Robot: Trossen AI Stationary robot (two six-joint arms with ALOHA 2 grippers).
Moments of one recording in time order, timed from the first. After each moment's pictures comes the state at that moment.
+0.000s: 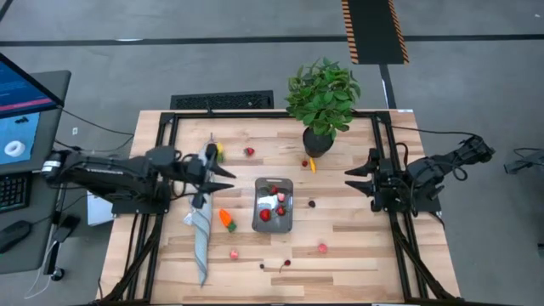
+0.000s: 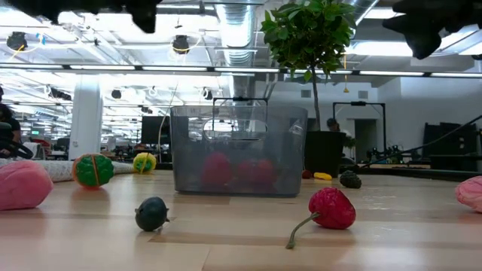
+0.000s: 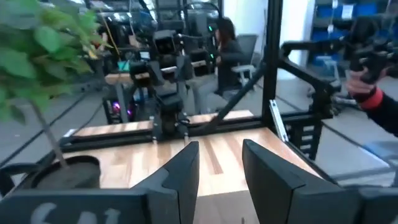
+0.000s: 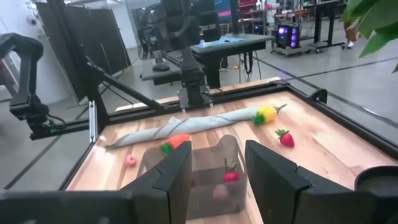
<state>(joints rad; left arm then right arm) 0.02 0.77 0.47 0.34 0.19 0.03 0.44 0.32 0.38 -0.18 0.50 0.18</state>
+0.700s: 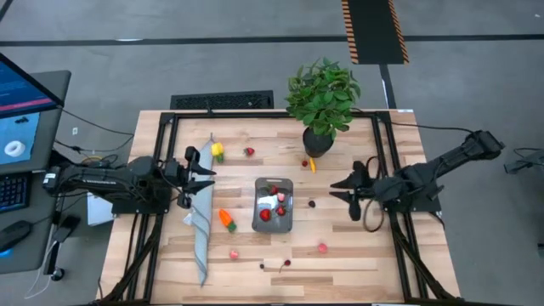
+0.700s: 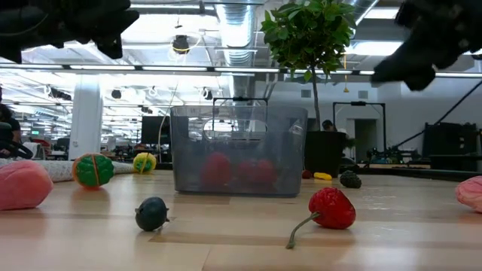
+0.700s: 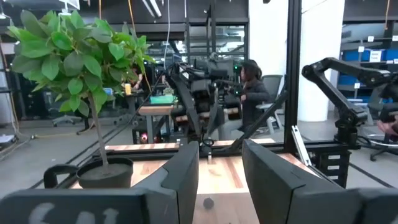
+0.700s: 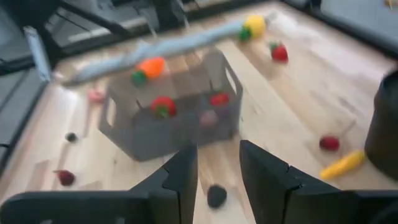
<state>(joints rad) 0.02 0.39 0.12 0.50 0.08 0.01 0.42 0.72 0.38 -0.18 0.49 0.44</state>
